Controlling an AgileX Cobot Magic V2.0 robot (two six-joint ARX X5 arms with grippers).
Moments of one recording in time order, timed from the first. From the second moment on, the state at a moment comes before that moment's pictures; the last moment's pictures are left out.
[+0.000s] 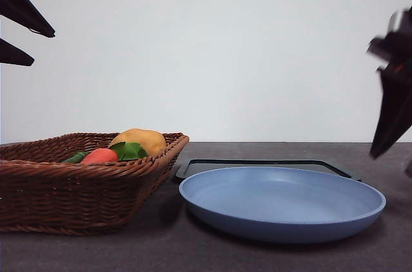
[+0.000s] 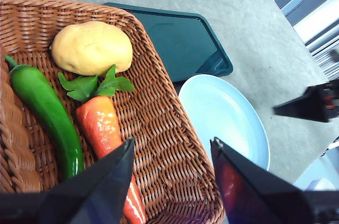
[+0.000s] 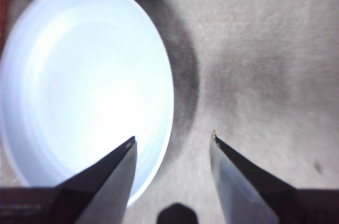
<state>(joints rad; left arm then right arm) -0.07 0.88 0.62 -0.37 0.68 -0.20 0.17 1.24 0.66 -0.52 -0.39 0.19</state>
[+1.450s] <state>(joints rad) -0.36 1.05 0.72 -0.39 0.31 -0.21 0.15 1.13 0.66 -0.58 -0.38 0.28</state>
